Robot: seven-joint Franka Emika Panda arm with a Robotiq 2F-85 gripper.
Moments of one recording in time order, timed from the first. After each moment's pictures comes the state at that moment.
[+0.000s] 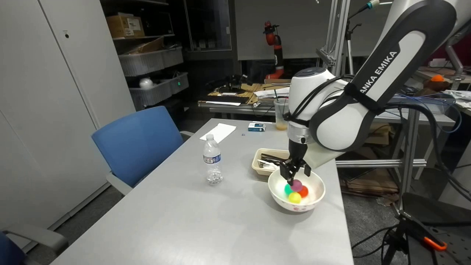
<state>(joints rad) -0.02 0.25 -0.16 -2.43 -0.19 2.74 0.49</state>
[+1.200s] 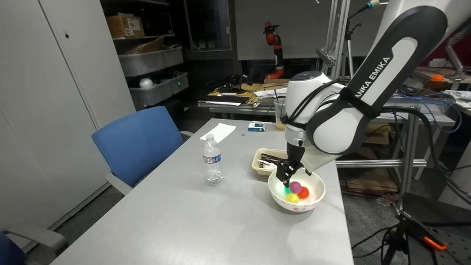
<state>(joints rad) 0.00 0.28 -0.17 -2.41 -0.18 2.74 0.51</state>
